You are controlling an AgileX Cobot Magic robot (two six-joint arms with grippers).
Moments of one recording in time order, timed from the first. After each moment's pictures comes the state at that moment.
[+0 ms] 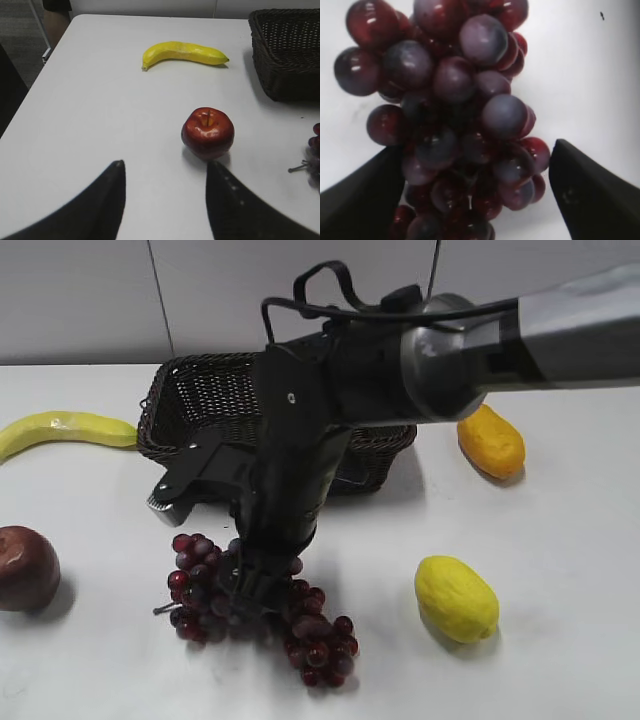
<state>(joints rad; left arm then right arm) 0.00 0.00 -0.49 0.00 1.08 0.00 0.88 2.09 -1.43 0.21 0.73 -0.52</state>
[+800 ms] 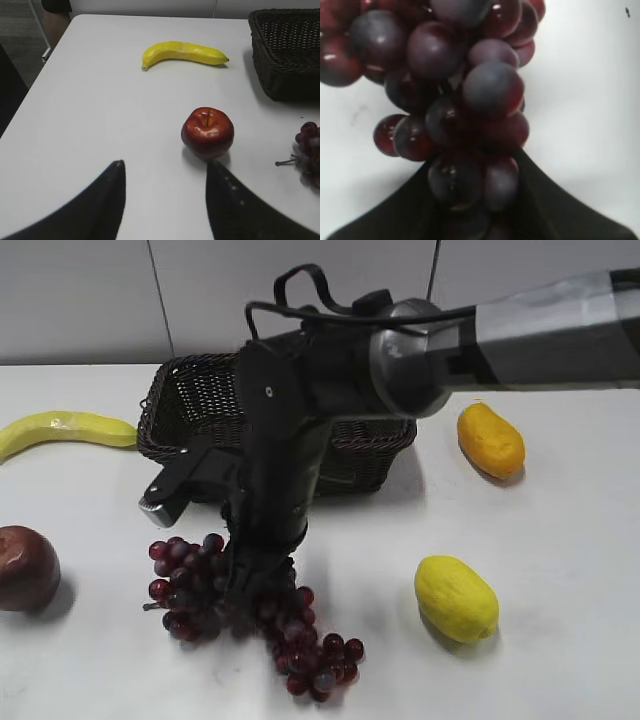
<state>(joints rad) 0.00 0.00 -0.49 0.00 1.08 0.00 0.88 2.15 -1.54 0.22 0.85 -0.53</state>
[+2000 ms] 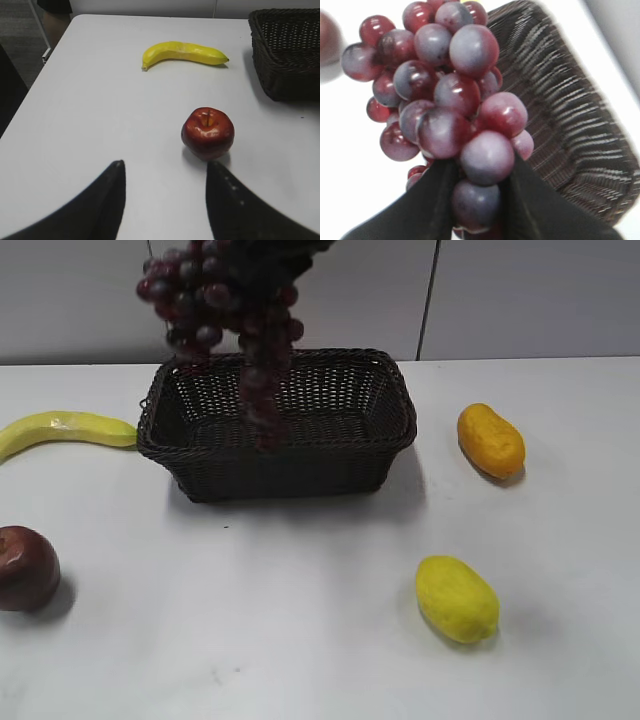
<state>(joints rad) 0.00 0.00 -0.49 0.00 1.08 0.00 0.70 1.98 -2.01 0.19 0.98 -0.43</state>
